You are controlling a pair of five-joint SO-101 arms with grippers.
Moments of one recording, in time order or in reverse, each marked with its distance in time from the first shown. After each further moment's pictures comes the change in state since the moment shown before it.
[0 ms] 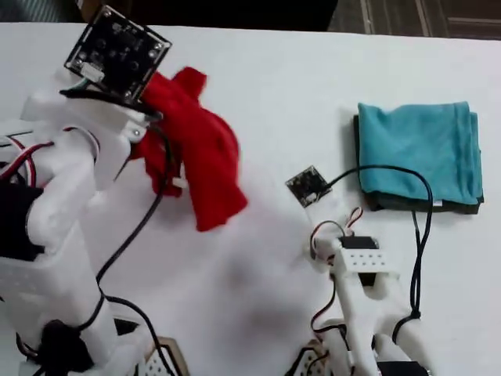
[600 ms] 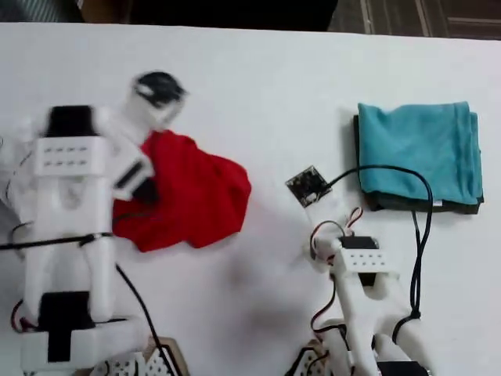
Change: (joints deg) left arm -15.6 10.7 42.2 -8.3 -14.9; right arm 0.0 0.0 0.0 0.0 0.0
